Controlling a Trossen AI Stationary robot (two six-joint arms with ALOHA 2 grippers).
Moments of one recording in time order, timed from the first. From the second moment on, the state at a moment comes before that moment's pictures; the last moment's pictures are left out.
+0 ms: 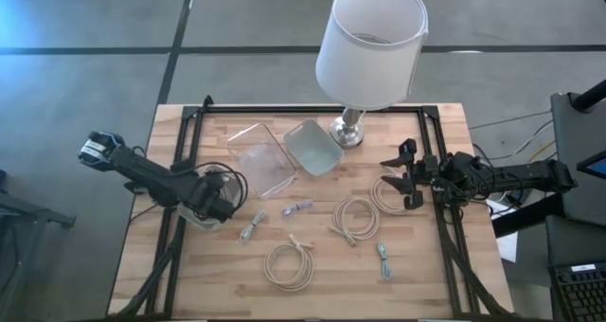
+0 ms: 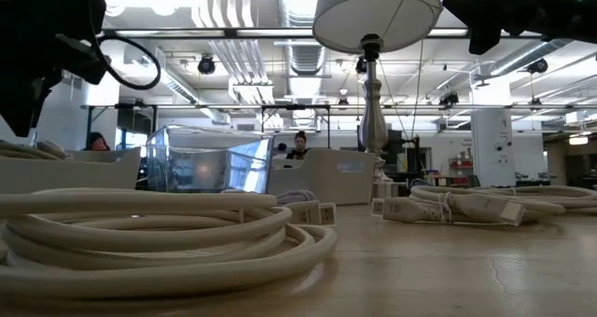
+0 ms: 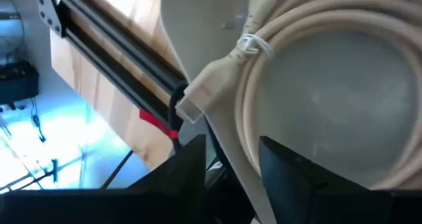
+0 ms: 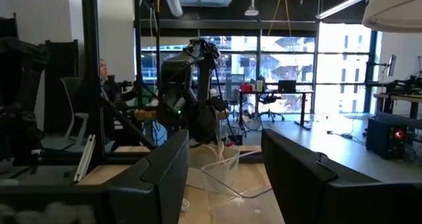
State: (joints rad) left arm -0.36 1.25 0.83 -1.55 -0.30 -0.94; right arm 0.01 0.44 0.15 0.53 0.02 0.03
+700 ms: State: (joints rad) left arm -0.36 1.37 1.16 -0.95 -0.30 -0.64; right arm 0.01 0.44 0.15 0.53 0.02 0.03
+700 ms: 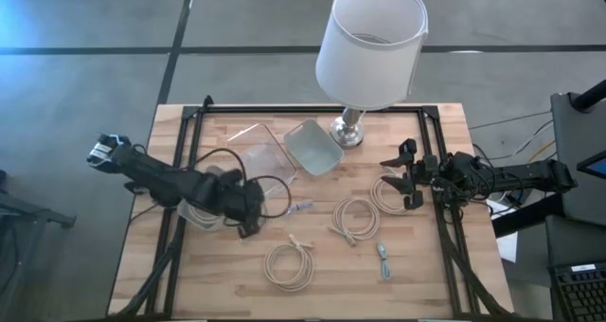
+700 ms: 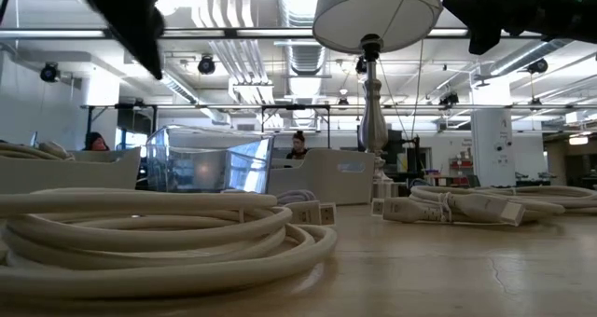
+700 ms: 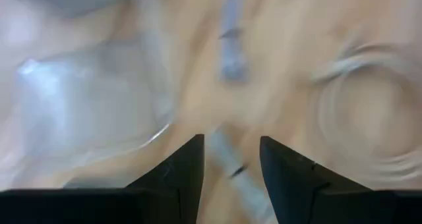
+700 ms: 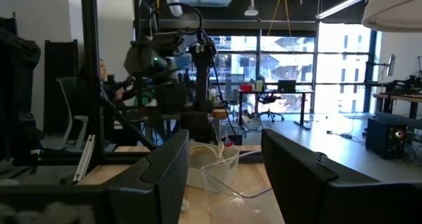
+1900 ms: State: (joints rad) left arm -0.34 1.78 1.16 -0.51 0.04 -0.60; right arm 0.01 0.44 0.15 0.52 0.02 0.03
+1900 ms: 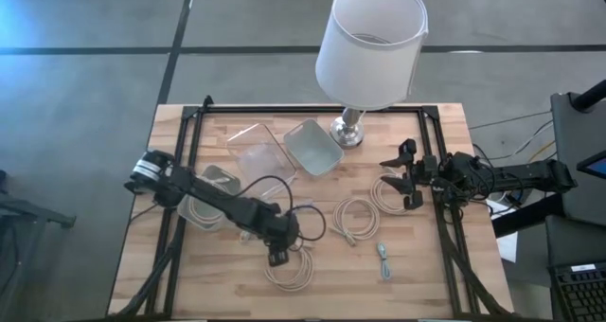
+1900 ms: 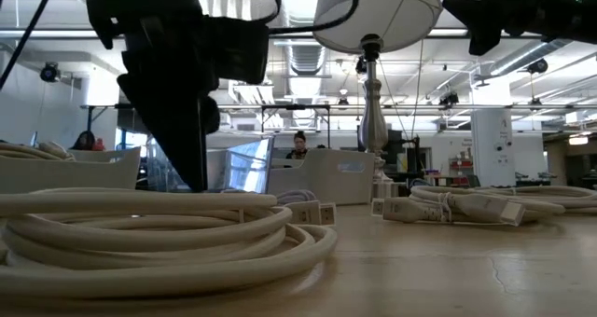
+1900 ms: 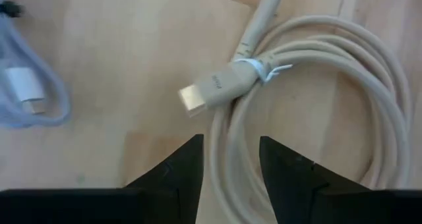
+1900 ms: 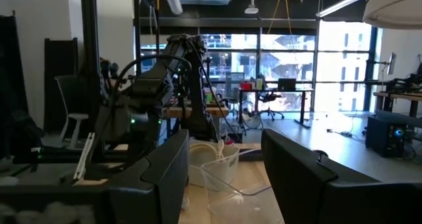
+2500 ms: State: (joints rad) left arm -0.27 1.87 1.16 -0.44 0.12 -0.54; right arm 0.01 0.44 0.15 0.50 0.02 0.02
